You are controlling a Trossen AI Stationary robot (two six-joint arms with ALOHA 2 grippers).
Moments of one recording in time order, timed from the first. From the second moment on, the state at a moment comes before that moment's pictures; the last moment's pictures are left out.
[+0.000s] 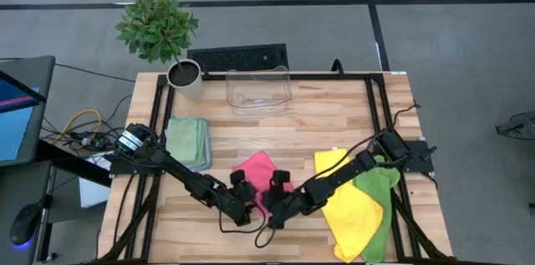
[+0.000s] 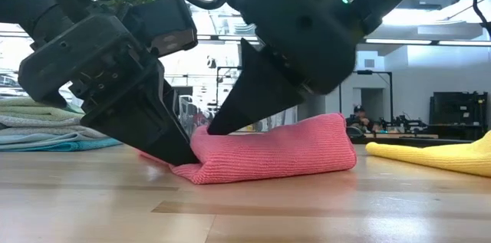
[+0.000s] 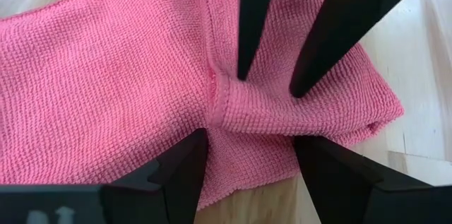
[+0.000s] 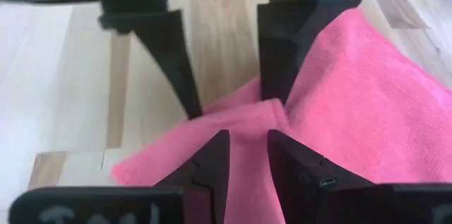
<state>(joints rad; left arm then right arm) -0.52 1.90 0.88 0.13 -0.43 -0.57 0.48 2.10 1.29 -0.07 0.46 0.31</state>
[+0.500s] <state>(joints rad) -0.52 1.90 0.88 0.13 -0.43 -0.56 0.42 2.12 1.29 0.04 0.39 0.21</state>
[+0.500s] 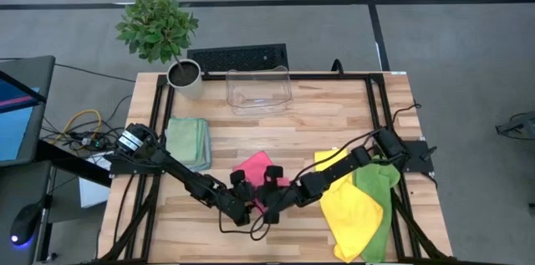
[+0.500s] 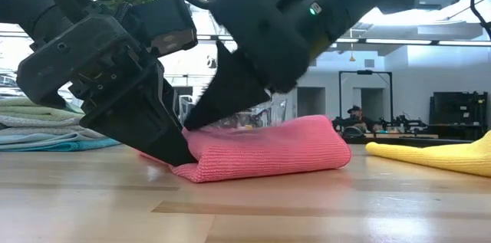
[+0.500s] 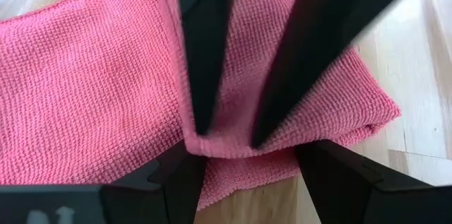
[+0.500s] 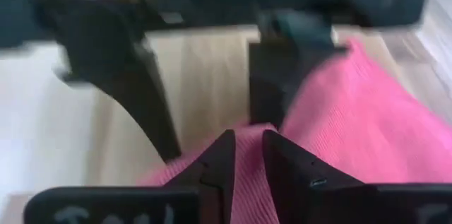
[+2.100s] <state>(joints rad) -0.57 1.80 1.15 -0.49 -0.46 -0.53 0.63 1.98 1.29 -0.19 0.48 0.44</state>
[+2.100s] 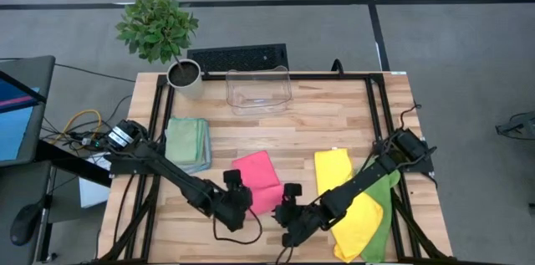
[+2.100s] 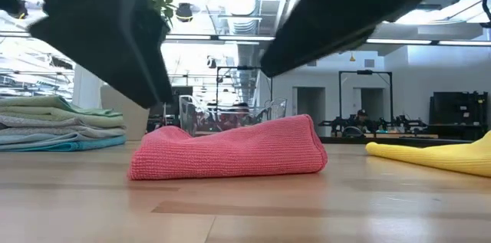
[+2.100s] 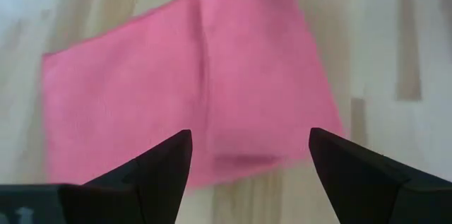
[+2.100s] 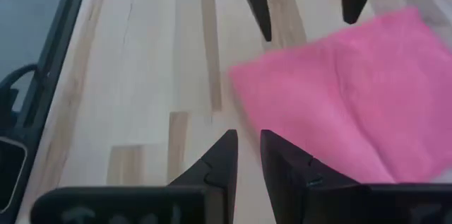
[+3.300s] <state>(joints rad) -0.44 1.83 1.12 -0.46 -0.29 -0.67 0.77 1.99 1.29 -0.31 0.58 0.66</state>
